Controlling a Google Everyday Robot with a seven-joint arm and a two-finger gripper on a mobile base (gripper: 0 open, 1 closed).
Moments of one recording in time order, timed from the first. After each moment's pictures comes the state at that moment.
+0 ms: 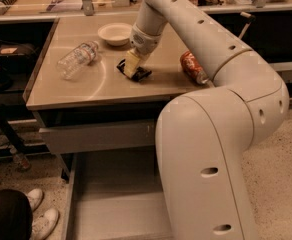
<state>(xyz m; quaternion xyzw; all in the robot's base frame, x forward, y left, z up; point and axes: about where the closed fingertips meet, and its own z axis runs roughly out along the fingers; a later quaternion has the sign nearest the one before) 0.736 0.020 0.816 -0.46 0.87 0.13 0.11</state>
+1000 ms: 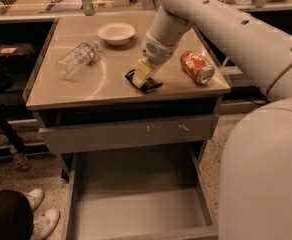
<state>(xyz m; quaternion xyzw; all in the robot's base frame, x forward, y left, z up) 0.670 -0.015 0.828 -0.43 0.88 0.14 0.13</state>
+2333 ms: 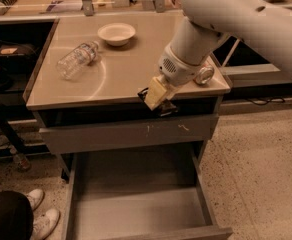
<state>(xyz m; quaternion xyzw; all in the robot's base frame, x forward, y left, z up) 0.554 -0.043 0.848 -0.35 0.92 0.14 0.12</state>
